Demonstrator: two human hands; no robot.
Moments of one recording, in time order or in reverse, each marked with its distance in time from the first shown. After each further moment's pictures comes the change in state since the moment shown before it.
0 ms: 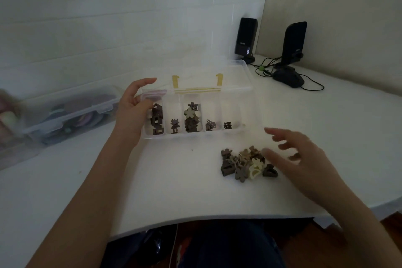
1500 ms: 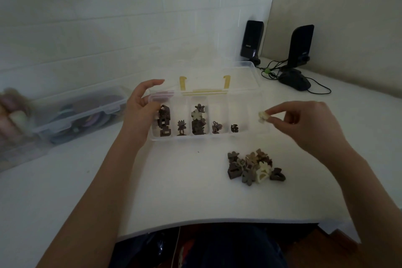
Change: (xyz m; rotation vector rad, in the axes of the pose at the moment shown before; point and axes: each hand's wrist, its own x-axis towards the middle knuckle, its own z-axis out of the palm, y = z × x) left_hand 0.000 -0.002 -0.001 -0.020 -0.031 0.034; right_hand 0.063 -0.016 -0.021 -0.242 0.102 -0.195
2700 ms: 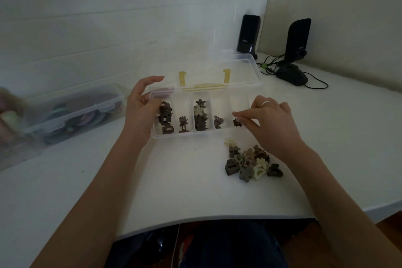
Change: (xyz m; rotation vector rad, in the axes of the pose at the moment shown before) left_hand 0.001 -0.006 0.011 -0.059 0.002 0.010; right_hand 0.010 -0.015 0.051 -0.230 0.032 -0.146
